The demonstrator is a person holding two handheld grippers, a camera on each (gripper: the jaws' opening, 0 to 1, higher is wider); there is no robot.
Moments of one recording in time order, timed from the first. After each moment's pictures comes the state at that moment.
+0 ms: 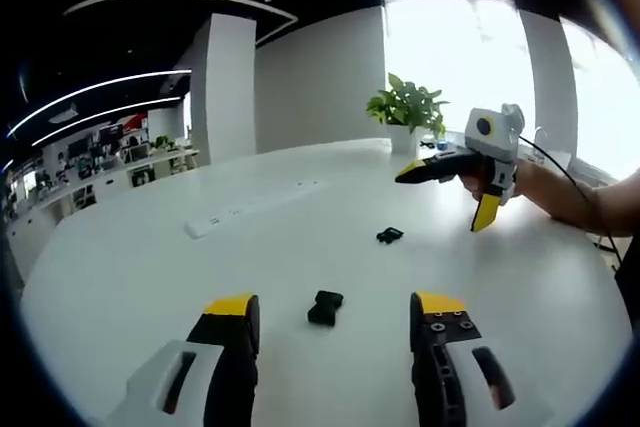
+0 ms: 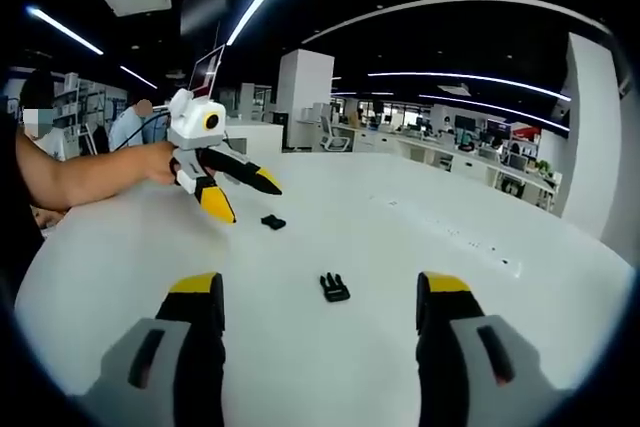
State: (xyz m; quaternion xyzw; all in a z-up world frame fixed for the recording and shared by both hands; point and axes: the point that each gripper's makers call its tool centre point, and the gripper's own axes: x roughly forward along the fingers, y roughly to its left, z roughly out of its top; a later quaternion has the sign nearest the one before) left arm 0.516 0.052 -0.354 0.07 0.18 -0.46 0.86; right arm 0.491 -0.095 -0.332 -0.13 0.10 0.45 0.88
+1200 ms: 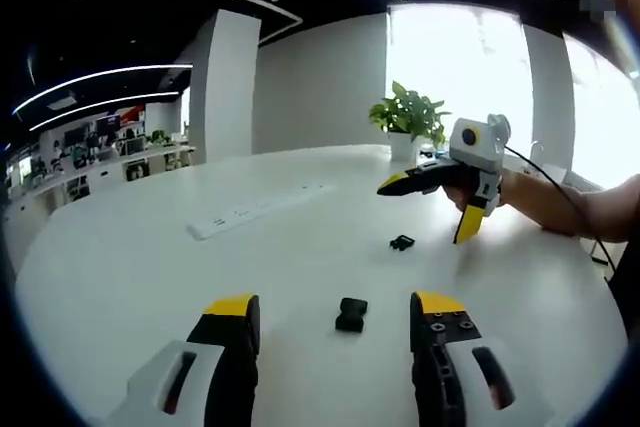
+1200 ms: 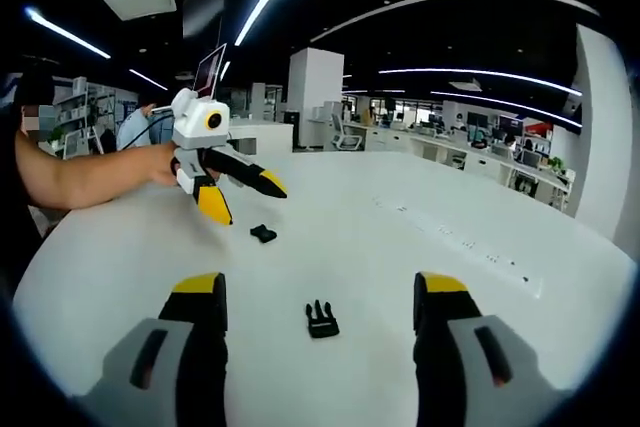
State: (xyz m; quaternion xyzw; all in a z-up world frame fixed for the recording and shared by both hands) left arm 0.537 0.057 -0.353 0.05 0.18 -0.48 0.86; right arm 0.535 -0.070 -0.335 -0.12 0.10 0.48 0.86
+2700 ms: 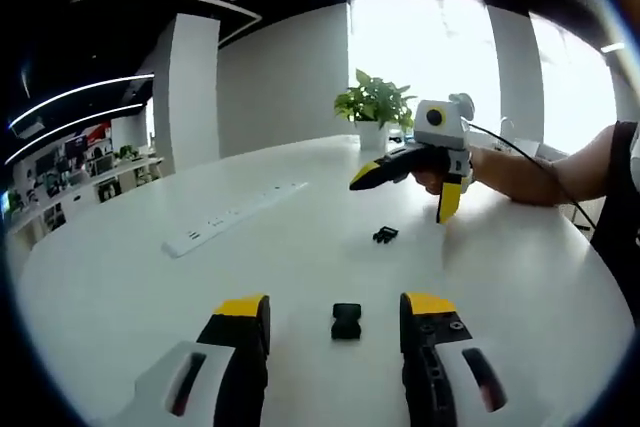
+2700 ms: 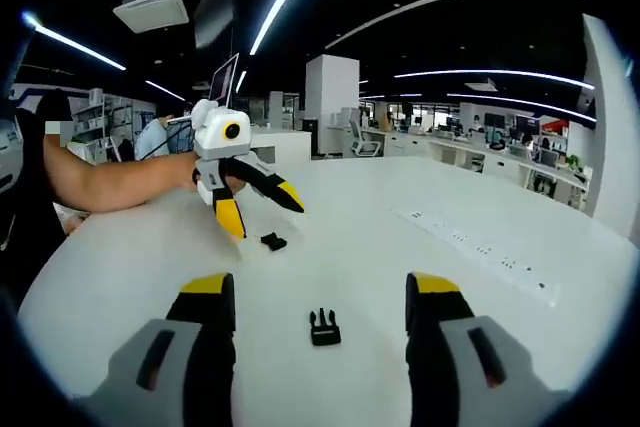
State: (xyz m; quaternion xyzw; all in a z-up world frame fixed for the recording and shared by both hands) left arm 0.536 0.045 -0.352 0.09 0.17 -0.54 0.82; right arm 0.528 -0.070 -0.332 -0.11 0.10 0.52 0.84
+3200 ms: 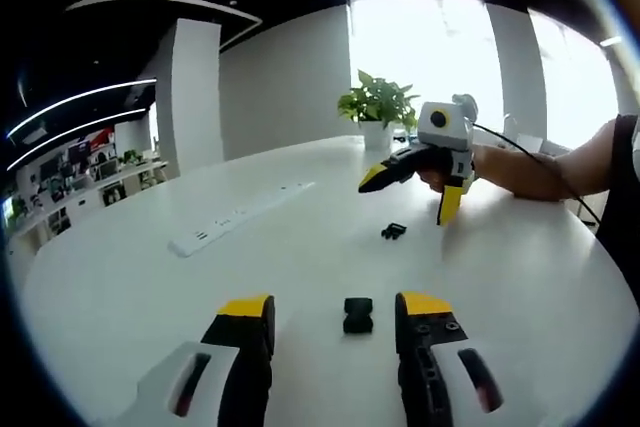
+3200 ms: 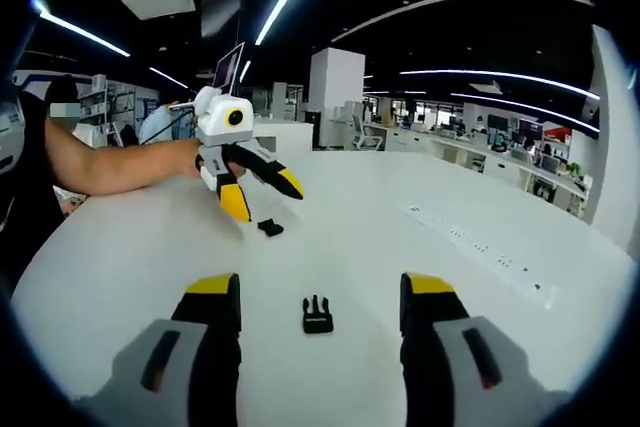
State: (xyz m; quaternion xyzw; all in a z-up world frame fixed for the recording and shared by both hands) left arm 0.543 0.051 -0.360 0.10 0.17 -0.53 0.83; right arm 0.533 -0.077 -0.342 -0.13 0.11 0.51 0.84
